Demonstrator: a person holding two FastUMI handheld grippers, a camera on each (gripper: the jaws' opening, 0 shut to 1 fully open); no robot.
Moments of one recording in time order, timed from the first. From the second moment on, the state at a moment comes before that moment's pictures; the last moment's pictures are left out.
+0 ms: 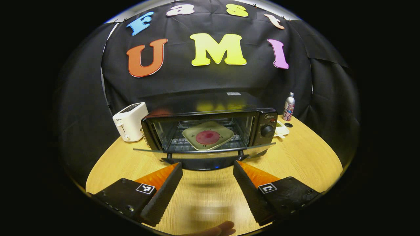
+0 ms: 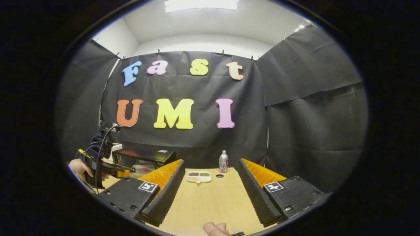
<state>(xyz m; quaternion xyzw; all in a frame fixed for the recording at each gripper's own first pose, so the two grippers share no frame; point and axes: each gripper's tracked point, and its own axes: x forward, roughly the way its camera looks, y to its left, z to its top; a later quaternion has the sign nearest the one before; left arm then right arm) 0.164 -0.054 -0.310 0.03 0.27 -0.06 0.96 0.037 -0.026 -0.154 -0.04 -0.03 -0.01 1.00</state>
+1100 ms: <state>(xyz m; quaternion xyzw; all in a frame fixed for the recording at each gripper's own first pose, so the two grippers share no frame) 0.120 -0.049 -0.241 0.05 0.17 -0.05 0.98 0.012 -0.026 -0.147 -0.02 -0.02 0.00 1.00</state>
